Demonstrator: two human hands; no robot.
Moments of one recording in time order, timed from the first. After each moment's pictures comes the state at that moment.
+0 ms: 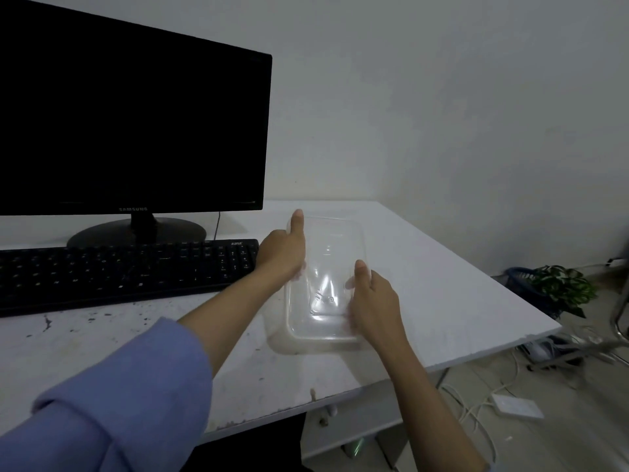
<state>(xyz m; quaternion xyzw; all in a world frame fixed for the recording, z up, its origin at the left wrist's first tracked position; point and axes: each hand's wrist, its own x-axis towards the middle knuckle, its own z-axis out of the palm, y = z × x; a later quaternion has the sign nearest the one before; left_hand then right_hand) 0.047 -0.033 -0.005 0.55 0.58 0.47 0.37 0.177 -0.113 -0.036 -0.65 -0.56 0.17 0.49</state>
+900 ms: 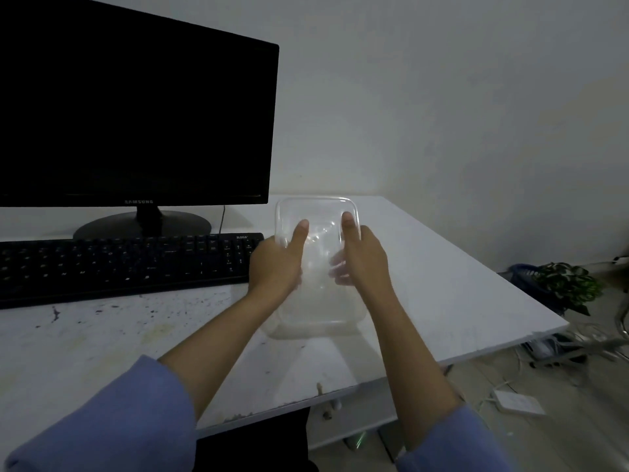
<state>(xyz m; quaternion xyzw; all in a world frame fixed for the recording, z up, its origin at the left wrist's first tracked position) 0.036 -0.071 -0.012 0.54 0.56 0.53 0.33 0.156 -0.073 -0.002 -0.62 -0.53 0.27 0.51</state>
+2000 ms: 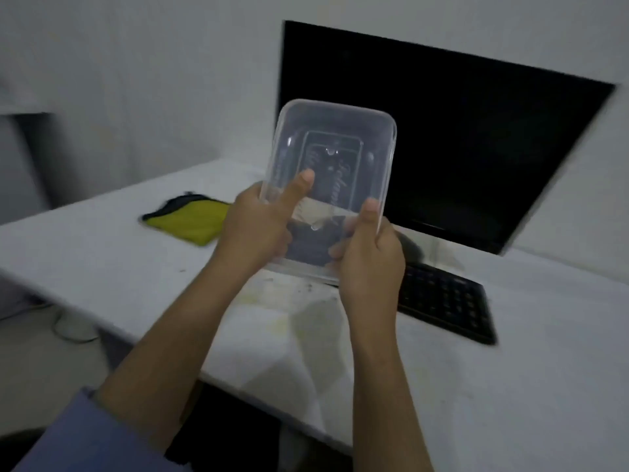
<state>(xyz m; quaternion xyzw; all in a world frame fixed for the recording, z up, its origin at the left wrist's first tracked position) -0.228 -0.164 0.034 0.37 0.65 0.65 0.13 -0.112 -0.138 0.024 -0.38 -0.63 0.40 0.55</state>
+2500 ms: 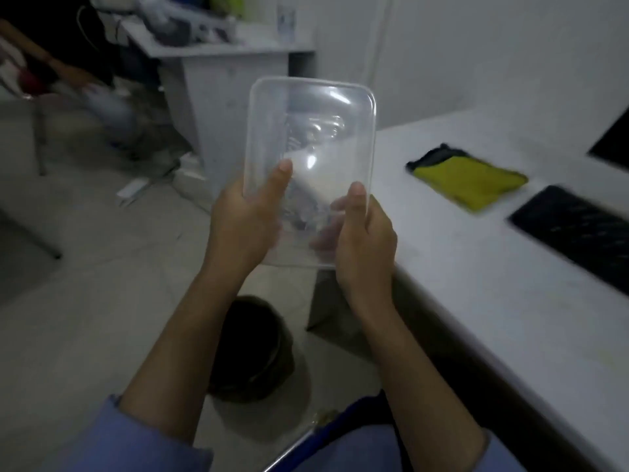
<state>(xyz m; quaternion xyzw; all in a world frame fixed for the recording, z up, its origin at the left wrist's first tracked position) -0.410 -0.392 -0.066 0.09 0.75 0.66 -0.06 -0.340 -0.293 -0.071 -0.18 -0.72 0.57 0.34</state>
